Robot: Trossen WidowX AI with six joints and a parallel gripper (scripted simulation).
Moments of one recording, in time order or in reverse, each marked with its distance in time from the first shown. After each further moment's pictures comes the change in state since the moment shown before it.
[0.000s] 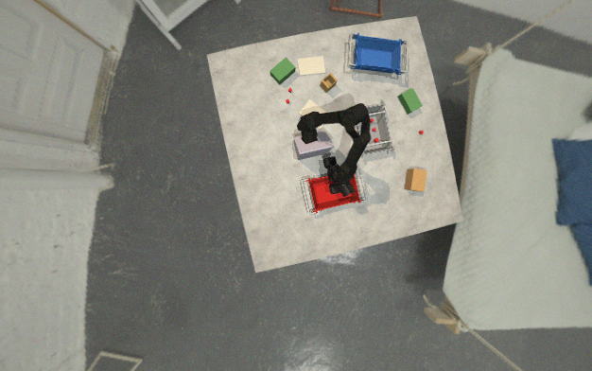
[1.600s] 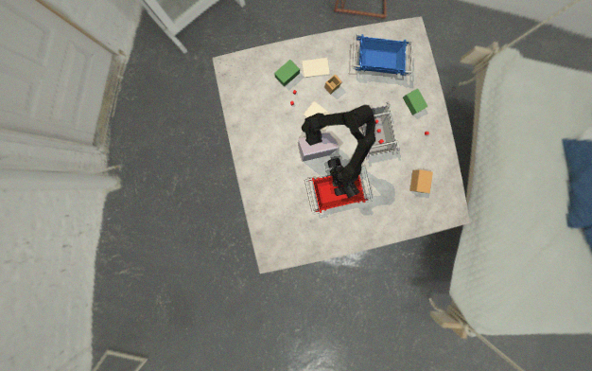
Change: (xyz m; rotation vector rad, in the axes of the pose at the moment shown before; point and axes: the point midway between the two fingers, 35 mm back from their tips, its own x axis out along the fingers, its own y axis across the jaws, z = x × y) arm 0.002 -0.001 0.000 0.003 -0.003 -0.006
